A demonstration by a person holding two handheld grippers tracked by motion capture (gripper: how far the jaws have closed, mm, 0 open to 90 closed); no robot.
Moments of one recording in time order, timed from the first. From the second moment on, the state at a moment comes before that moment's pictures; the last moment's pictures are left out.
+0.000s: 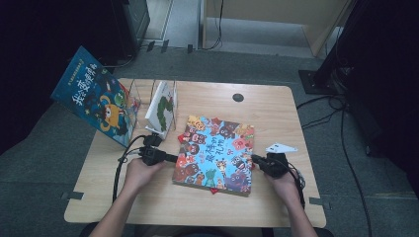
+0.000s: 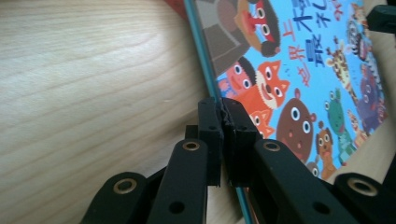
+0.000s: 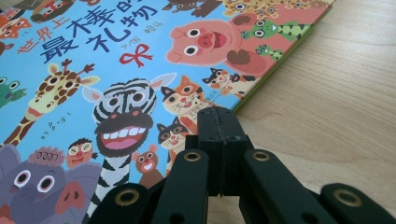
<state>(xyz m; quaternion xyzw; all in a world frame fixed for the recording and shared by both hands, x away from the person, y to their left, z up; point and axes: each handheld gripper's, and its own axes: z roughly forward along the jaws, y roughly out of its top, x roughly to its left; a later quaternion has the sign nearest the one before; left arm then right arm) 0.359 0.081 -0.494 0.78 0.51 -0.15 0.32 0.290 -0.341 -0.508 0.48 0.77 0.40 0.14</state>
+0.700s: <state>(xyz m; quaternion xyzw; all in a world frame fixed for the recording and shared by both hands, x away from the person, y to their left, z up) 0.366 0.074 -0.502 0.76 0.51 -0.16 0.36 0.304 -0.345 -0.512 0.49 0.76 0.39 0.16</state>
